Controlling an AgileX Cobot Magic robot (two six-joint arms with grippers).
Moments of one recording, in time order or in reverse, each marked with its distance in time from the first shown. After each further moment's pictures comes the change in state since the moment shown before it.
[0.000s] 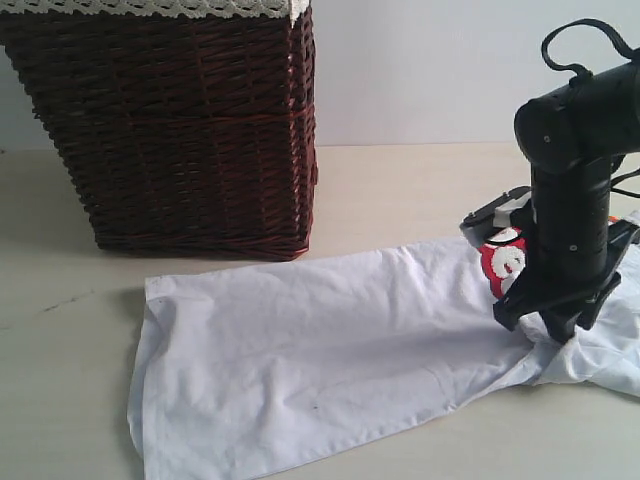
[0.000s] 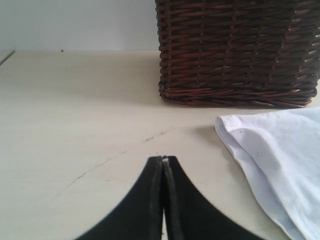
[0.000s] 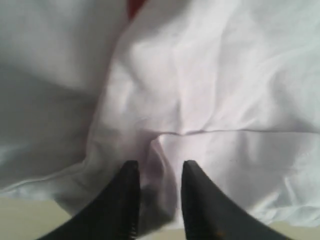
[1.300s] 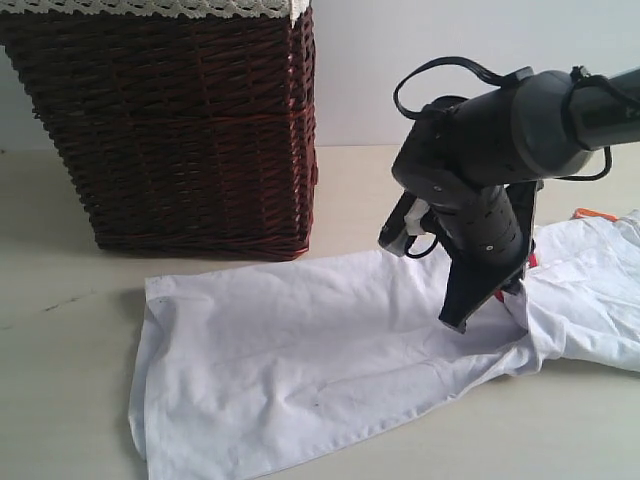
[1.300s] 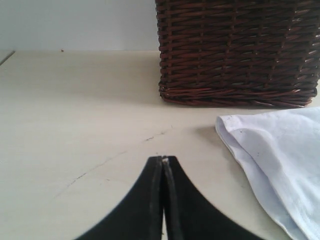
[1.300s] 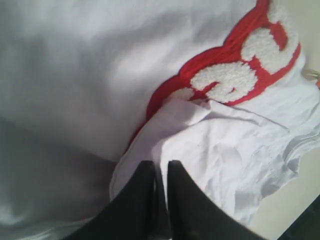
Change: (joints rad) left arm 0.000 0.000 0.000 0.000 0.000 0.000; right arm 0.298 0.035 -0.051 -0.372 0.000 0.169
